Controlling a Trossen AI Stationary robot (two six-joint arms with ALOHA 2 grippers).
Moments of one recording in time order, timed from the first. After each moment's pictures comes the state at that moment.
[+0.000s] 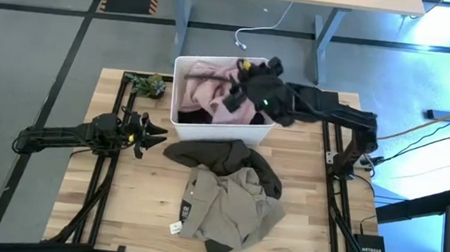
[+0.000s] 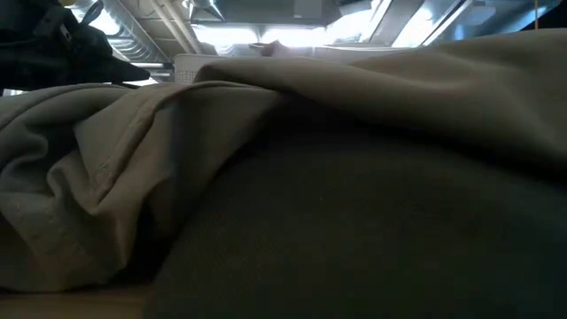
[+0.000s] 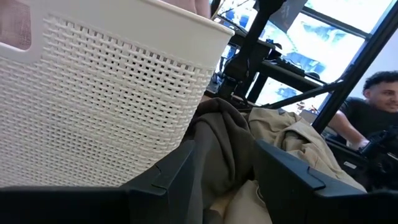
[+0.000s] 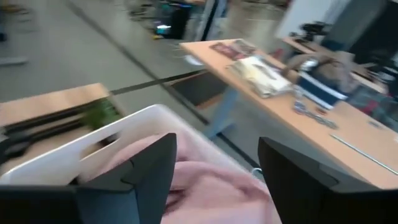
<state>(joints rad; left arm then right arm) 0.15 0.06 0.01 0.01 0.01 -0.37 0.03 1.78 2.17 -0.88 0.85 0.09</state>
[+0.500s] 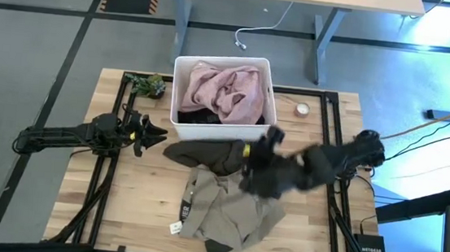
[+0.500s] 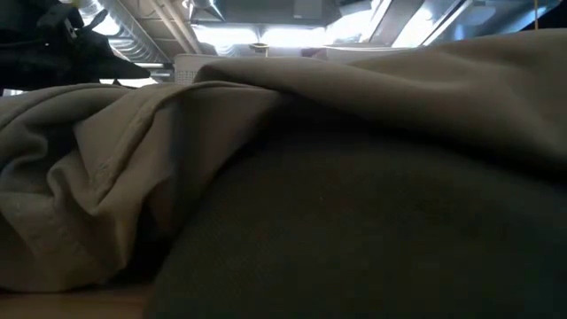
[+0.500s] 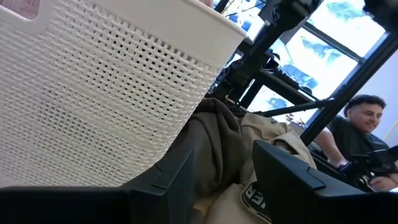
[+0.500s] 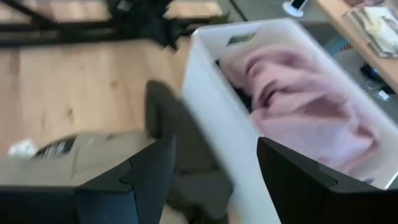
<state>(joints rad) 0.15 0.06 0.01 0.01 0.01 -0.51 0.48 1.82 2.16 -1.37 0.75 0.54</state>
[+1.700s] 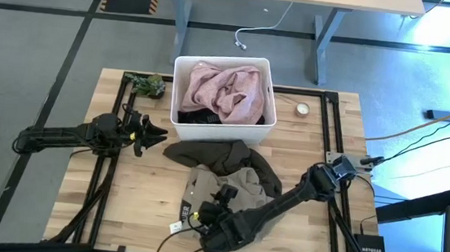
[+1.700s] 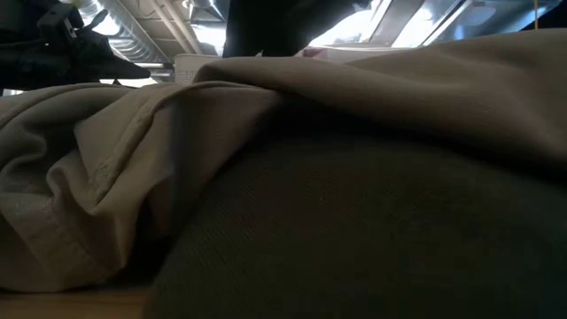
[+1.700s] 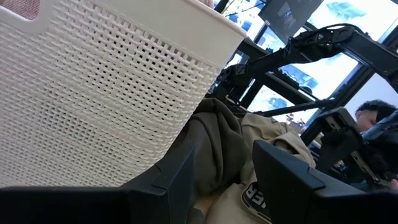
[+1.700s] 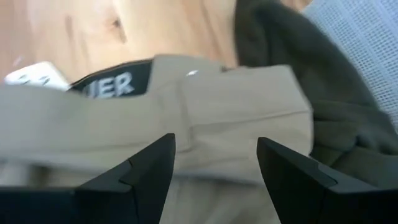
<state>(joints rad) 0.15 0.06 0.01 0.01 0.01 -0.51 0.58 2.37 2.16 -1.12 0.72 0.72</state>
